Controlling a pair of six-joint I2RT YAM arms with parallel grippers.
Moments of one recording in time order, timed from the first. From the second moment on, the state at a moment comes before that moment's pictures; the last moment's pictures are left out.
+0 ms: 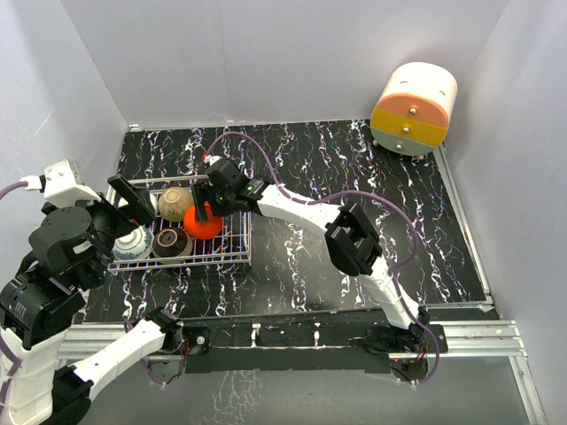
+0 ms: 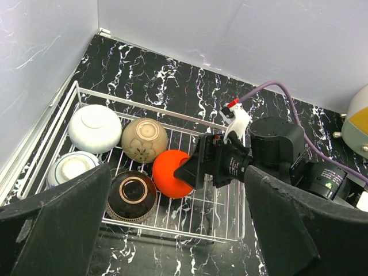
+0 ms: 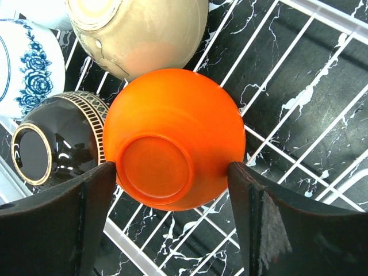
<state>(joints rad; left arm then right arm) -0.58 0.73 1.54 -1.08 -0.70 -0.44 0.93 2.32 2.09 -0.47 -0.10 0.50</state>
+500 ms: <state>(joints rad) -0.58 0.73 1.52 -1.08 -0.71 -0.44 0.93 2.30 2.10 -0.48 -0.10 0.49</state>
